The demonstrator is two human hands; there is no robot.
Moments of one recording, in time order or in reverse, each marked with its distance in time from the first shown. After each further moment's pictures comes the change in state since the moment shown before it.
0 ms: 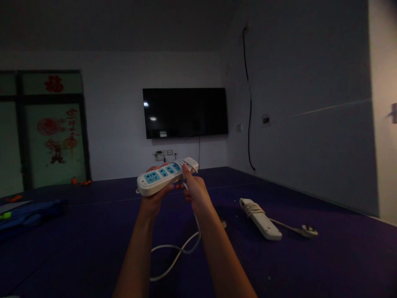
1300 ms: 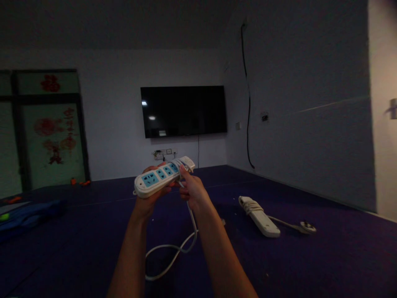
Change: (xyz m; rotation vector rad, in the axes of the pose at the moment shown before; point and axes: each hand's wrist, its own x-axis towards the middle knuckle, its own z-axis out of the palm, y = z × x) left_hand 0.000 0.009 -0.006 0.021 -0.030 -0.077; right_hand 0.004 0.000 -0.001 0.181 -0.068 0.085
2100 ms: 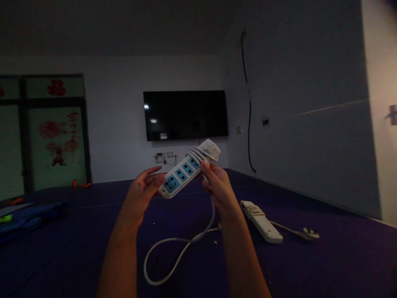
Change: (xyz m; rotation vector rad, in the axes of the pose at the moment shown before) left_hand -0.005 0.058 0.026 0.265 0.076 -0.190; right_hand -0.016 -0.037 -0.038 -0.164 -0.121 -0.491
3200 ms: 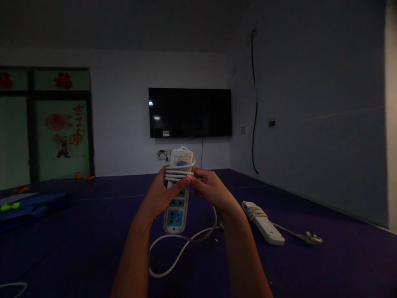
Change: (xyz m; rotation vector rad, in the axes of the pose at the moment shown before) left_hand -0.005 -0.005 0.016 0.337 -0.223 0.108; right_hand -0.009 -0.001 0.016 -0.299 -0.475 0.029
